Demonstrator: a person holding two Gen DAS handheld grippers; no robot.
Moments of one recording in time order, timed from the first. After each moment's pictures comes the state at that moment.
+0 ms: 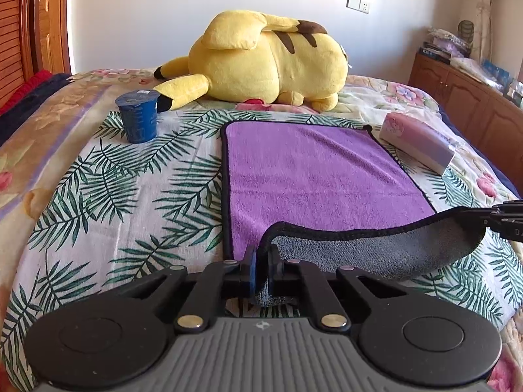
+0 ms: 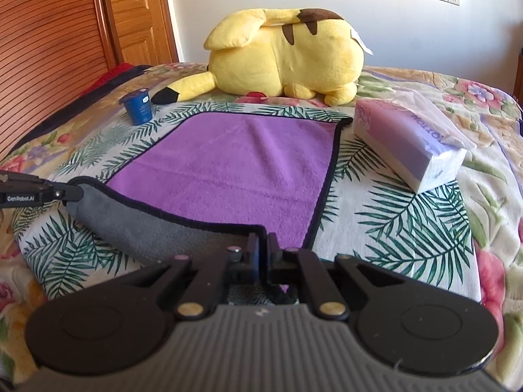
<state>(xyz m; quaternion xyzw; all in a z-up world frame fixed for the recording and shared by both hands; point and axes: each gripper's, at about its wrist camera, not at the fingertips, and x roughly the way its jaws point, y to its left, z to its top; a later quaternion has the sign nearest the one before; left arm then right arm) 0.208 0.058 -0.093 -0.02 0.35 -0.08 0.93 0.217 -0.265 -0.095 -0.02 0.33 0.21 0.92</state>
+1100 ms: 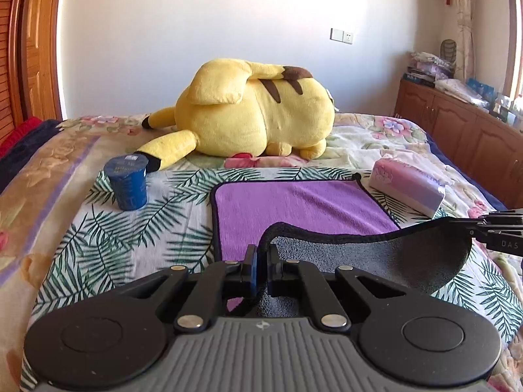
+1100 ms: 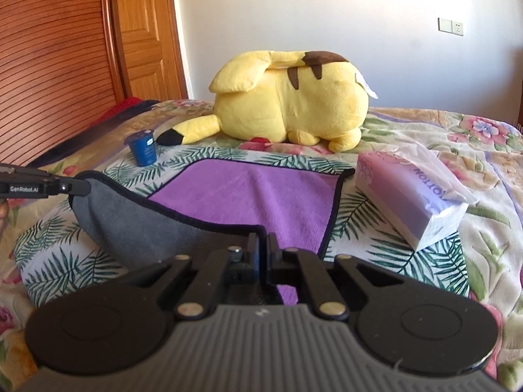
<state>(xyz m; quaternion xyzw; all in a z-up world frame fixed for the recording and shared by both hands) 0.232 0.054 -0.053 0.00 0.28 -0.10 0.95 0.237 -0.270 -0.075 -0.01 0.26 0.23 0.94</state>
